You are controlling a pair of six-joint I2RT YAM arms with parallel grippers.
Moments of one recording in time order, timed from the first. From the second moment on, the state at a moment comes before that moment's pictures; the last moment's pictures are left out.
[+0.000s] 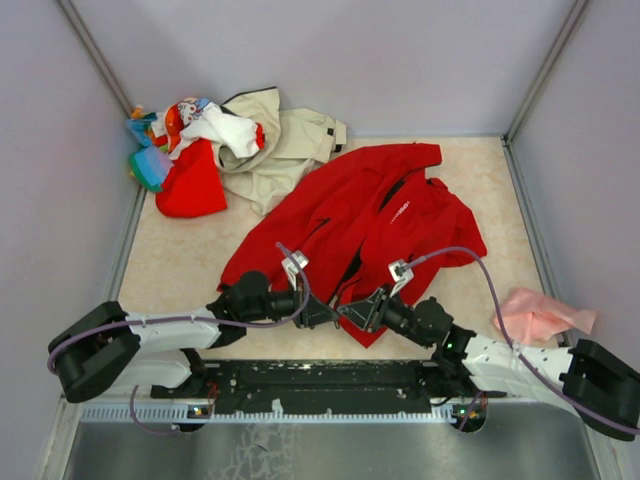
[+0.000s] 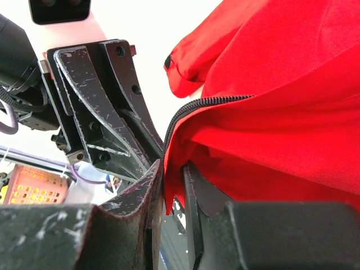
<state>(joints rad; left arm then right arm) -0.96 1.23 0.30 0.74 0.40 -0.75 1.01 0.79 0.02 0.72 0.02 0.85</state>
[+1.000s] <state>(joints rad) -0.96 1.09 0.51 0.14 0.19 -0.56 1.01 0.60 0.01 0.59 0.09 0.75</state>
